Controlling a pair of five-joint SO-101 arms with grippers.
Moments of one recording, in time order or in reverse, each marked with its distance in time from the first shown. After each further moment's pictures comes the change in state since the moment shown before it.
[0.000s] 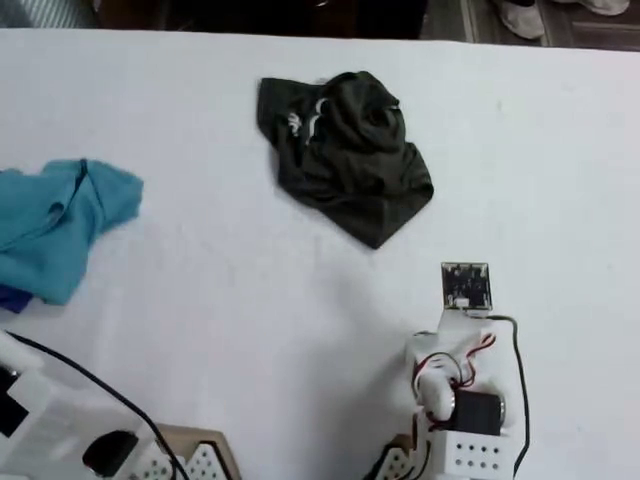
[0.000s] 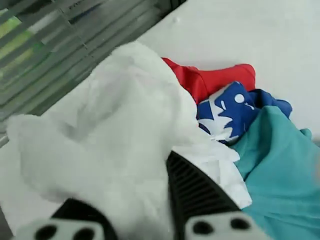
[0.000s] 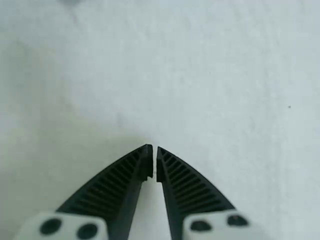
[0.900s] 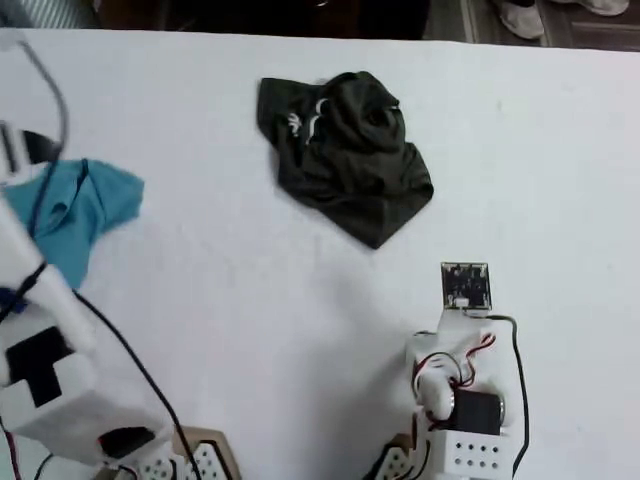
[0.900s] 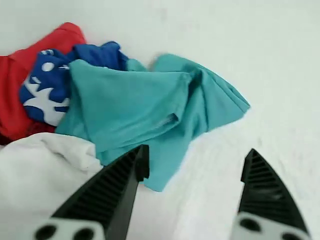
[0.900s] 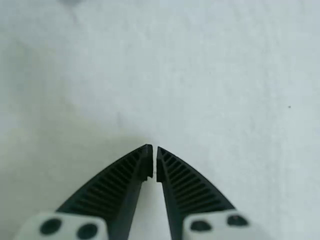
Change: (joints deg) left arm 28.9 0.2 -15.6 32.0 -0.2; right arm 0.0 0.0 0.0 0.0 0.0
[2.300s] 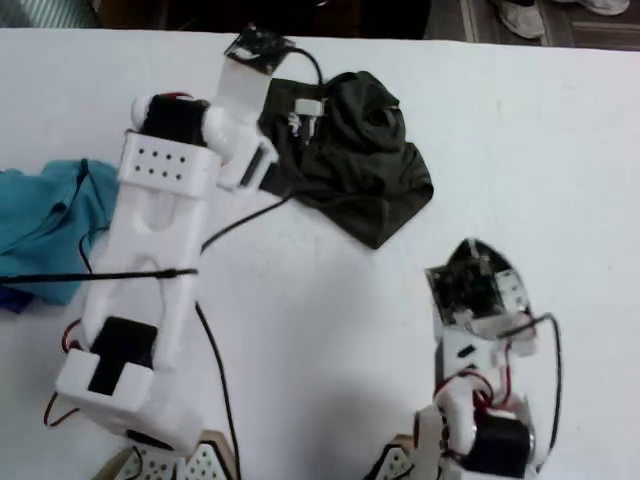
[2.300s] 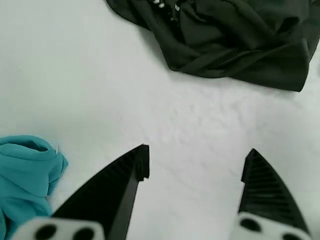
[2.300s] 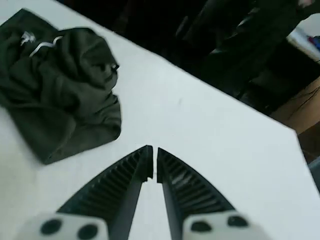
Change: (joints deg) left arm 41.4 0.2 17.1 -10.3 0.1; right arm 3.5 -0.1 -25.4 -17.7 25.2
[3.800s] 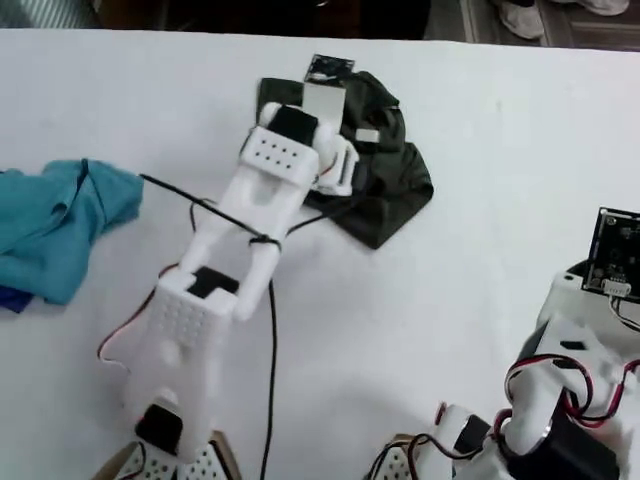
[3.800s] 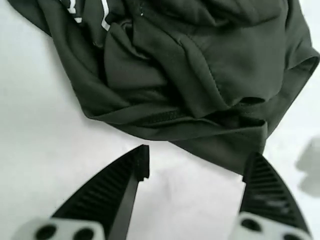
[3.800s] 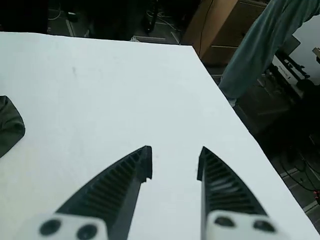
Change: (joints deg) left arm 13.0 35.7 -23.1 -7.5 26.9; right arm 27.6 33.0 -50.3 25.2 -6.5
